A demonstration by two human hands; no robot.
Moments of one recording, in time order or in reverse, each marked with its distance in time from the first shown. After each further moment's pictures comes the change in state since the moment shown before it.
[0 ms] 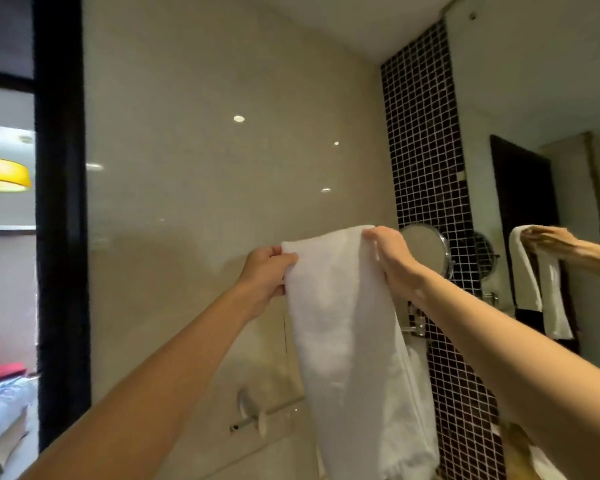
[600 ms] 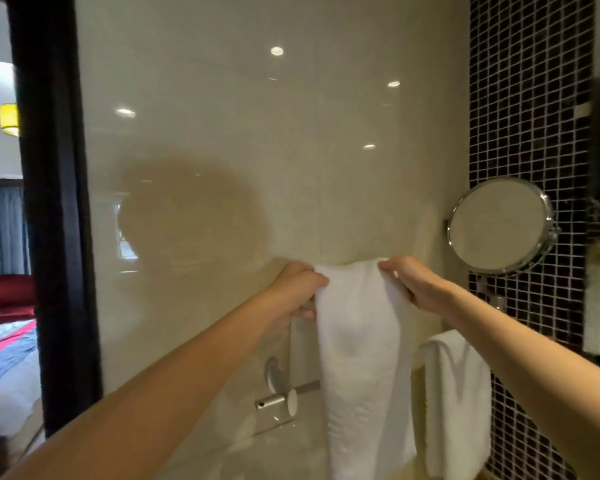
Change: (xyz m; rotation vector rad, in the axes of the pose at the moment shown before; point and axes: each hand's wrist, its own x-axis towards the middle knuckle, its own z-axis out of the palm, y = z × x) left_hand 0.042 -0.114 -0.028 0.181 -0.062 -0.277; right_hand 0.052 0.152 0.039 -0.234 -0.257 0.334
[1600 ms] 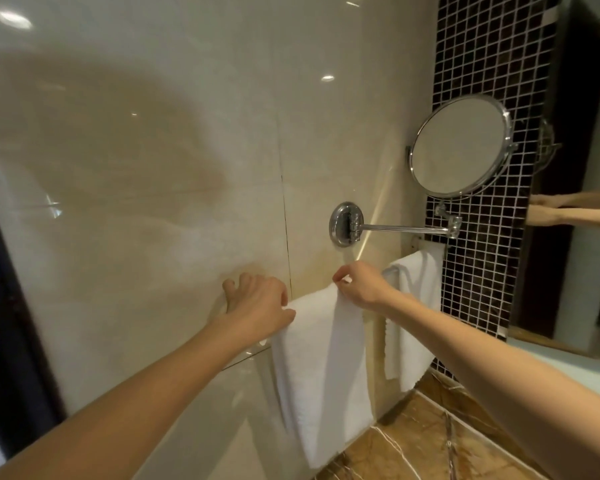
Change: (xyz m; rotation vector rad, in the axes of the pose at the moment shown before) left_hand -0.027 -0.107 0.012 1.295 0.025 0.144; right_hand -0.029 0.118 0.038 -0.820 -0.057 -0.159
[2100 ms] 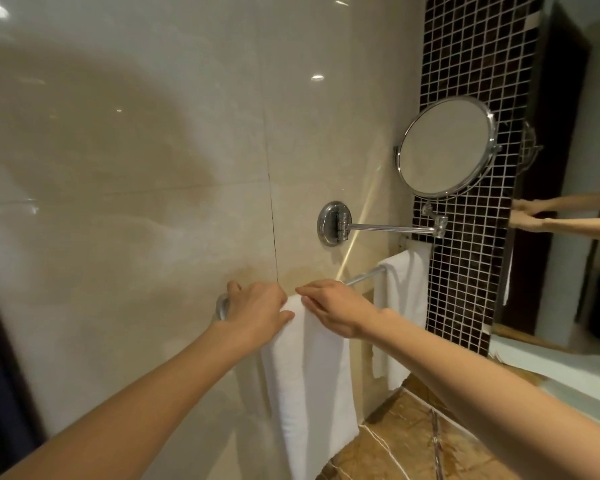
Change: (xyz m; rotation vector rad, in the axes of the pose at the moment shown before) left_hand -0.007 0.015 0.005 0.065 -0.009 0.089; right_hand -0.035 -0.016 0.014 -0.211 -0.043 -0.430
